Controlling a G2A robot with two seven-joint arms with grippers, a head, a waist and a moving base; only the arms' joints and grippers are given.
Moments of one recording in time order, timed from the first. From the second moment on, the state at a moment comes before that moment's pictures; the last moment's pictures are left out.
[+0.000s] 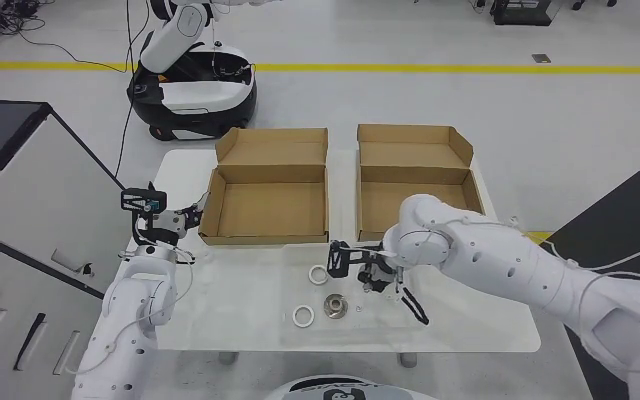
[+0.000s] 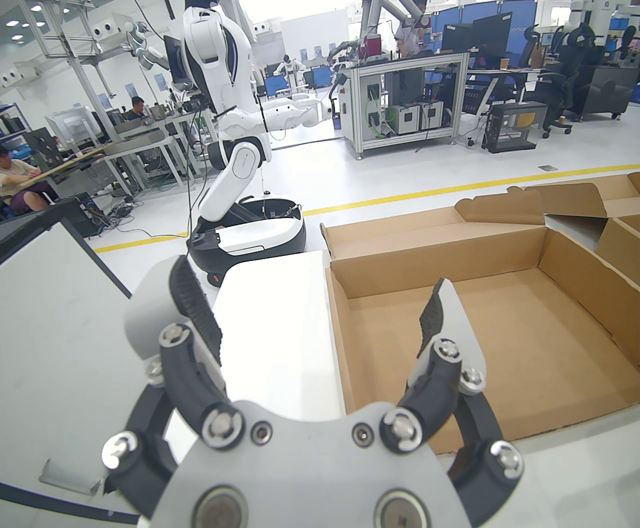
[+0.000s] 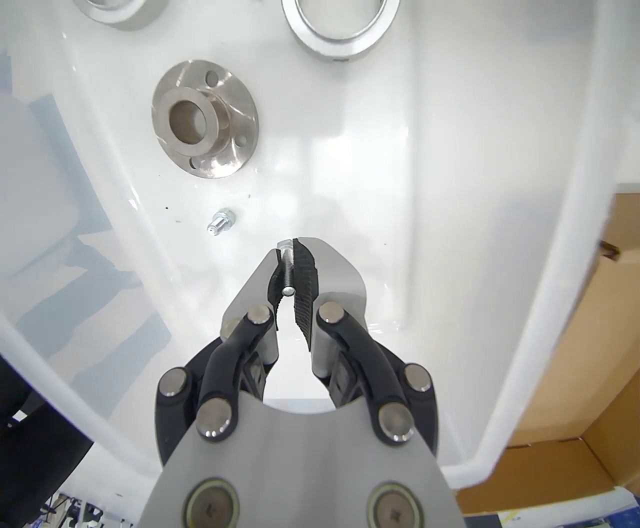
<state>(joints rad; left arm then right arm) 1.73 -1.15 -1.60 -1.80 1.33 0.00 0.00 -0.64 -0.89 0.31 -1.77 -0.42 -0.38 1.33</state>
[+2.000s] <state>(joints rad) 1.73 -1.15 -1.60 -1.80 1.33 0.00 0.00 -0.78 -0.47 0.80 -1.87 0.48 -1.01 0.81</state>
